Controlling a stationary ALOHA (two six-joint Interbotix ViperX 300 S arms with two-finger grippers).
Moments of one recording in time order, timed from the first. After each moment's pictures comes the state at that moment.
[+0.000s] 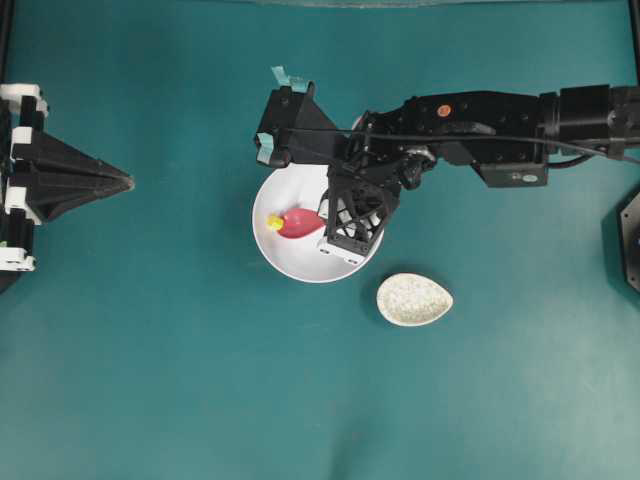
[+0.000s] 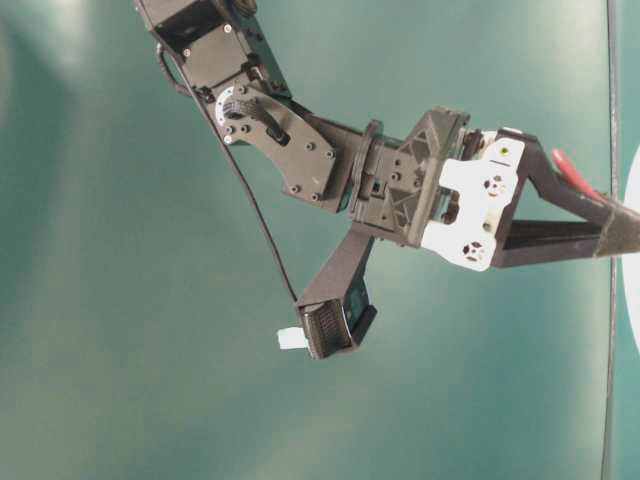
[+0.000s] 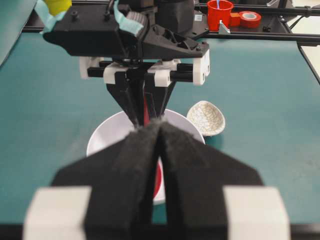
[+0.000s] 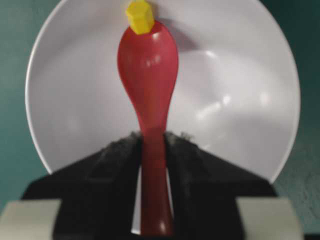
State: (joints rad) left arm 0.02 -0.96 1.17 0.01 -0.17 -0.01; right arm -0.11 0.19 0.21 0.15 0.75 0.13
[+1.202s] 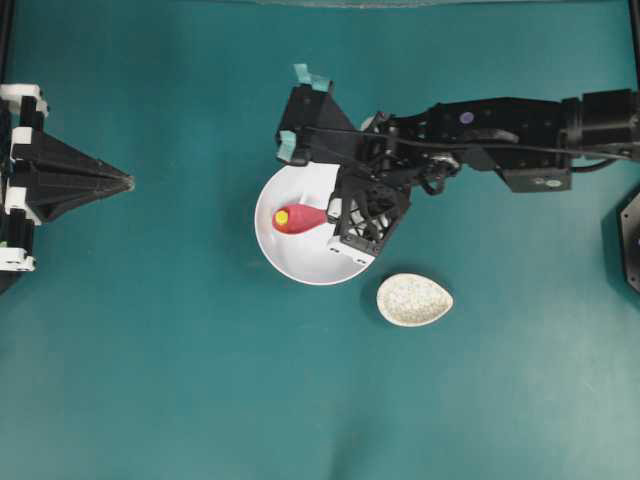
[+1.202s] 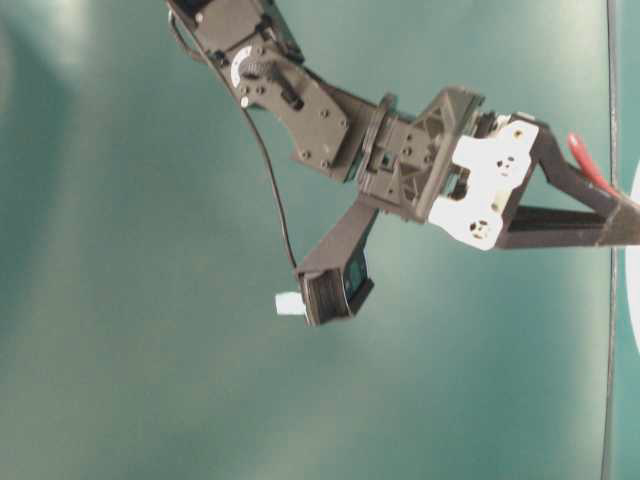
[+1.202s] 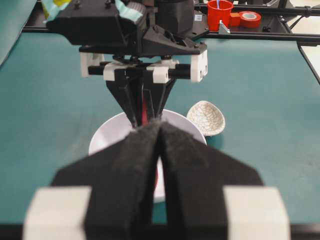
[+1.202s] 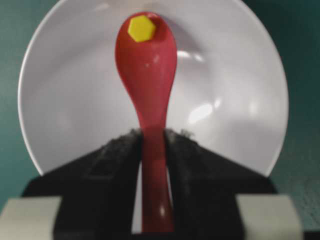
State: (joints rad) left arm 0.02 -0.96 1.17 0.01 -0.17 -0.01; right arm -0.11 0.13 0.33 0.15 0.60 0.13
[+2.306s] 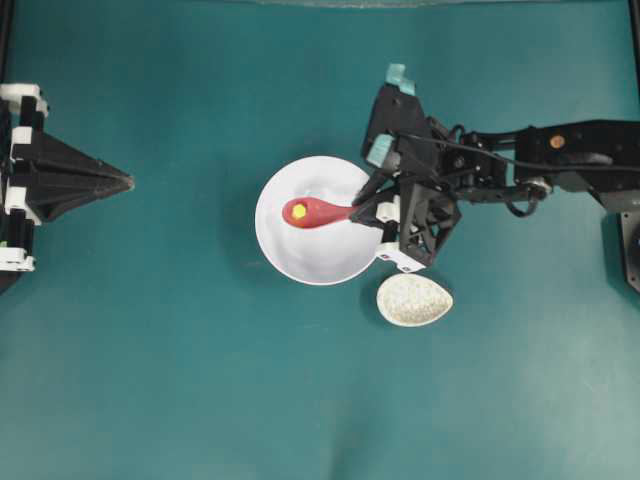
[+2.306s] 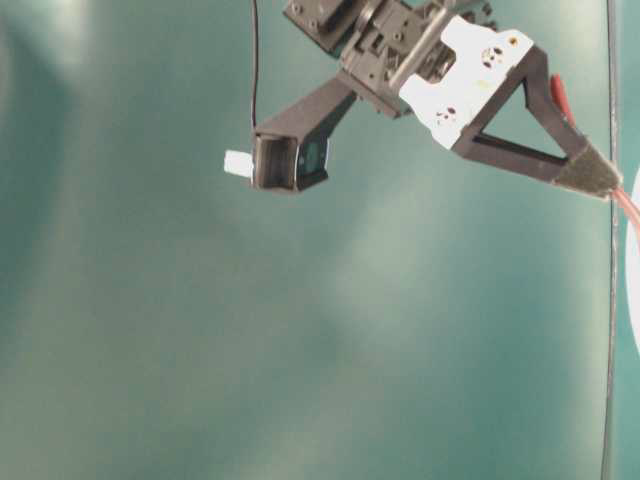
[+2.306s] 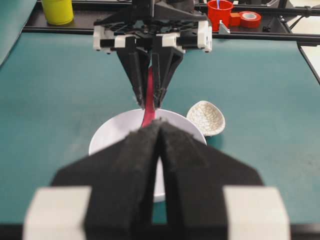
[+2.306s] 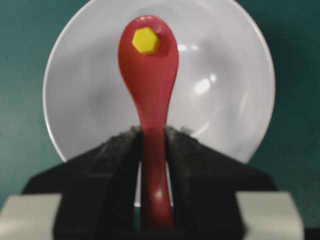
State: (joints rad) left arm 0.02 -0.96 1.17 0.01 -0.17 -0.01; right arm -0.08 -0.08 0.64 0.15 0.18 0.14
